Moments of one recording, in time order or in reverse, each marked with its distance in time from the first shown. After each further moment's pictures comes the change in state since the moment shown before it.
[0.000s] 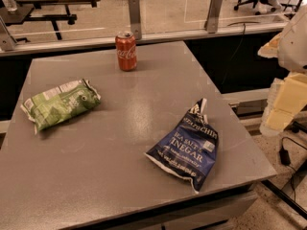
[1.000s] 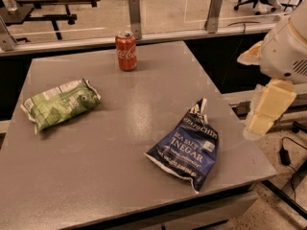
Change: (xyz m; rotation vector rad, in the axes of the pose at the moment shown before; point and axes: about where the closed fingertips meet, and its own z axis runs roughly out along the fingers) arm -0.026 0.008 0.023 -0.059 -0.105 -0.061
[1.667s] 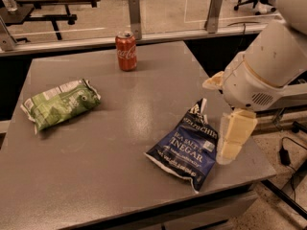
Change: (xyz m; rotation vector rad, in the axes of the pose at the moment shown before) arm -0.032 0.033 0.060 -0.102 -0.057 -0.137
